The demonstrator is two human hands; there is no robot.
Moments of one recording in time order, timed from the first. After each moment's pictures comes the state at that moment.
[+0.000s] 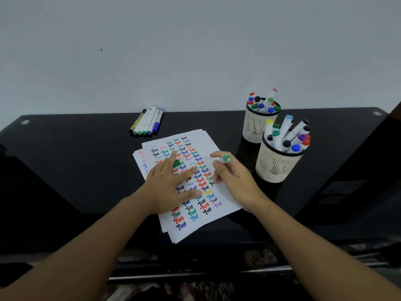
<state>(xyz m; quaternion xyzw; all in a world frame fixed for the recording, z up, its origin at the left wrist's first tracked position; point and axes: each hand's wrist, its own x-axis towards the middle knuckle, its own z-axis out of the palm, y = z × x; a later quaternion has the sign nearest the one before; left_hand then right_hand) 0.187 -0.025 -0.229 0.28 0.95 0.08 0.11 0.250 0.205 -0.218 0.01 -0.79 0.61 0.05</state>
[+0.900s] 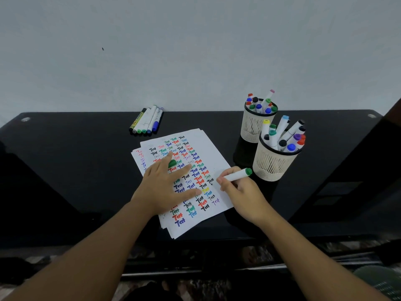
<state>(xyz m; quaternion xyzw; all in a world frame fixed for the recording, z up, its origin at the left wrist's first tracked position) 0.203 -0.025 -0.233 0.22 0.97 0.12 0.06 0.281 0.219 -0.234 -0.03 -0.85 0.52 0.04</state>
